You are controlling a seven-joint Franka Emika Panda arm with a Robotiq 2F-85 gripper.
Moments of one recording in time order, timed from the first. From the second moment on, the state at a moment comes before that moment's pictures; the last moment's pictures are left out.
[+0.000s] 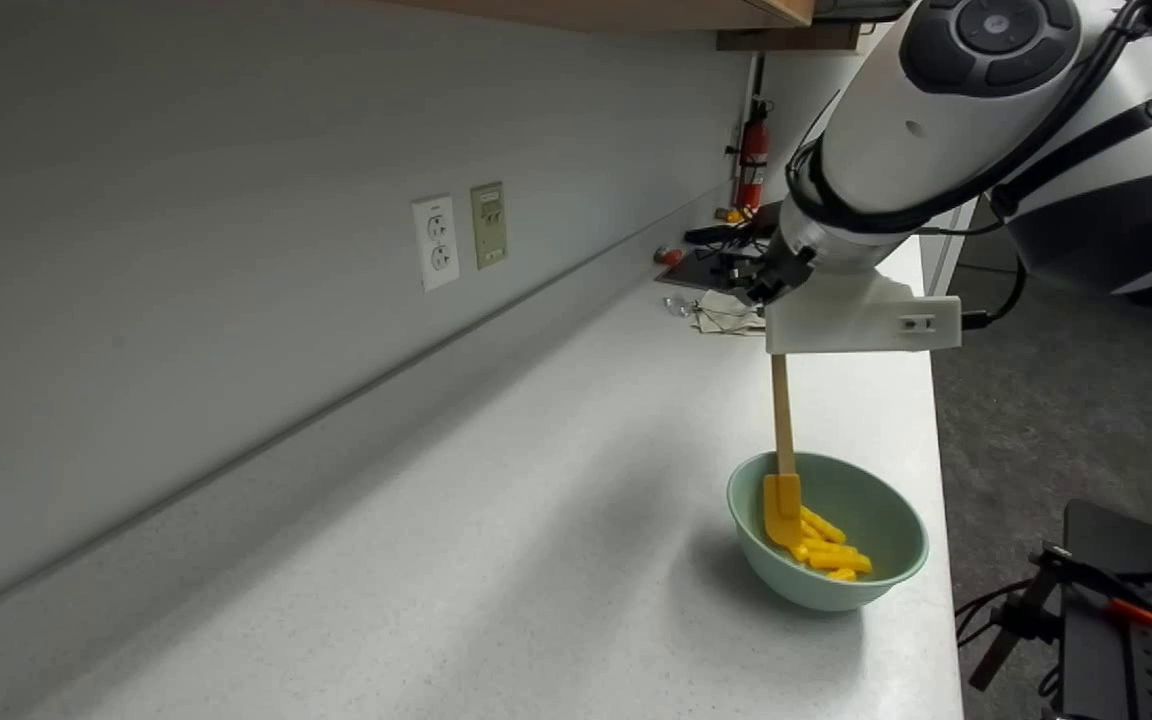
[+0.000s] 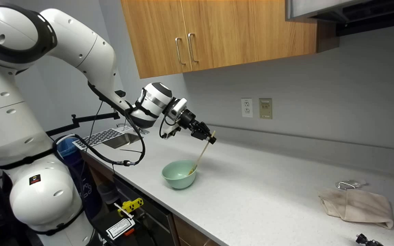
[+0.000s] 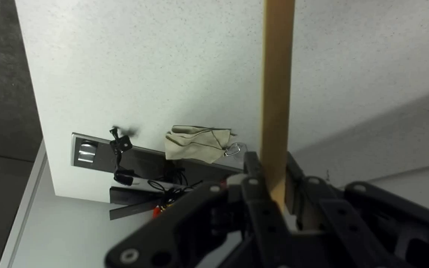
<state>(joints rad) 0.09 -0.11 0.16 -2.41 -1.12 2.30 1.92</state>
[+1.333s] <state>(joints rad) 0.09 -0.10 0.13 -2.39 -0.92 2.43 1.77</state>
